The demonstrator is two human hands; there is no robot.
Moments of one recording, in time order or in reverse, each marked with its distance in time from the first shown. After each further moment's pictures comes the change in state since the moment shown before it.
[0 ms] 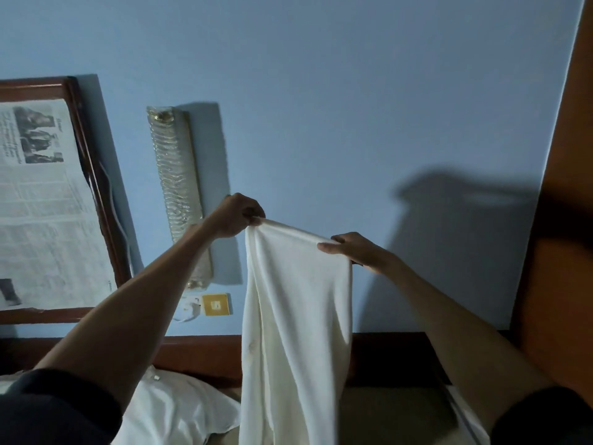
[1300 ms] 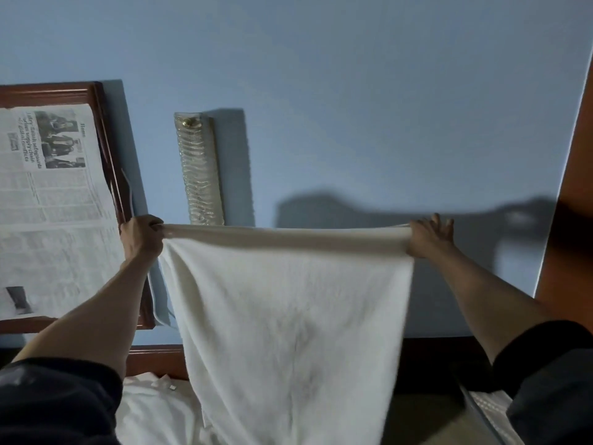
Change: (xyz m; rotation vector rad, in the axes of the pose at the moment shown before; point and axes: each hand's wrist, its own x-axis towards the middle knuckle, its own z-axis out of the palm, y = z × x) left_hand -0.090 -0.199 -0.057 -0.008 0.583 -0.663; right_hand 0.023 0.014 -0.056 -1.209 0.462 0.521
